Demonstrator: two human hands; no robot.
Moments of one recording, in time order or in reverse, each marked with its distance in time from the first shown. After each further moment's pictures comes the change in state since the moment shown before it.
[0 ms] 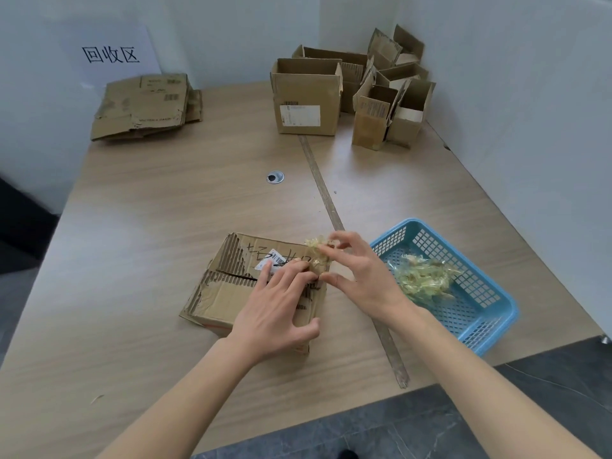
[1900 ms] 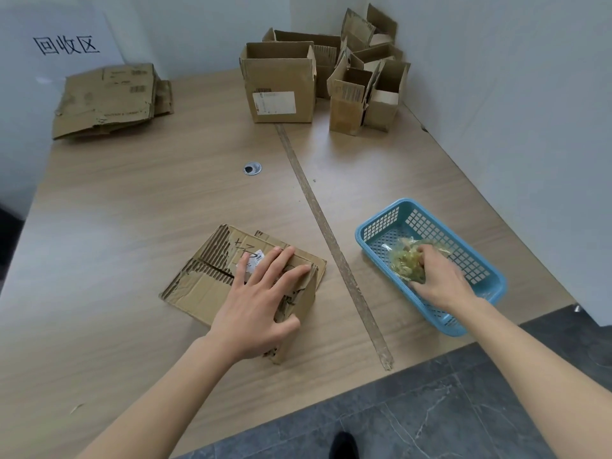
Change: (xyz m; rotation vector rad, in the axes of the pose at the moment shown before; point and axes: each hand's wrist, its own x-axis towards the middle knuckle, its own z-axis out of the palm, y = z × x) left_hand -0.003 0.003 0.000 0.080 -0.069 0.039; right_hand -0.077 0.138 -0.065 -0.466 -0.102 0.674
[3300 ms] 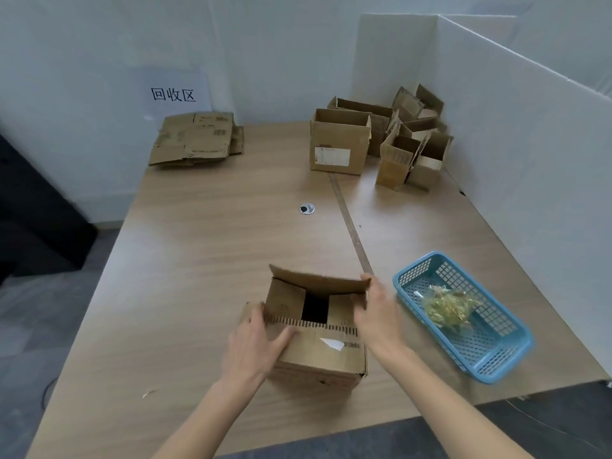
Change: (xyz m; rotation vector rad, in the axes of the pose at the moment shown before) left_hand -0.078 -0.031 -0.043 -0.327 0.034 -0.834; right_hand -0.083 -0.228 -0.020 0.375 0.160 -0.126
